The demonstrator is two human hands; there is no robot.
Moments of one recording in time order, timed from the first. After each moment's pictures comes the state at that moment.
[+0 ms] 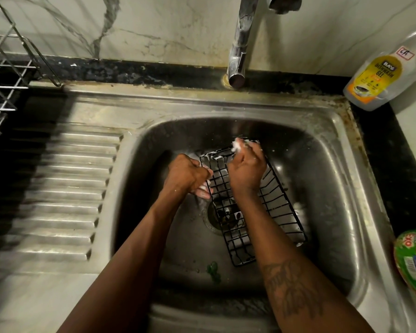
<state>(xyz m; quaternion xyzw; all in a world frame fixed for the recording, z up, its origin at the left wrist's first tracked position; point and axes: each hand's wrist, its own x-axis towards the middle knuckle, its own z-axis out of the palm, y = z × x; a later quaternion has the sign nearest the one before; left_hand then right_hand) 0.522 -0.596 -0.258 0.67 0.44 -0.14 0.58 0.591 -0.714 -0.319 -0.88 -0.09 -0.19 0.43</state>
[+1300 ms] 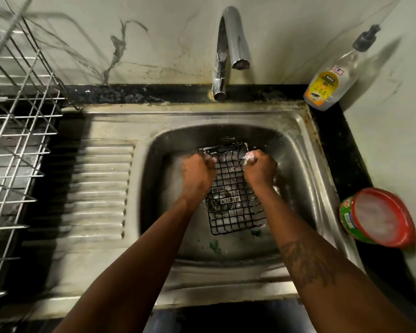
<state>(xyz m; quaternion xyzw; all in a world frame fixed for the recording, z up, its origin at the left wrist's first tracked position) 0.502 -0.629 -0.243 0.91 0.23 0.11 0.32 0.580 -0.778 -0.246 -0.95 0.03 0.03 0.31</state>
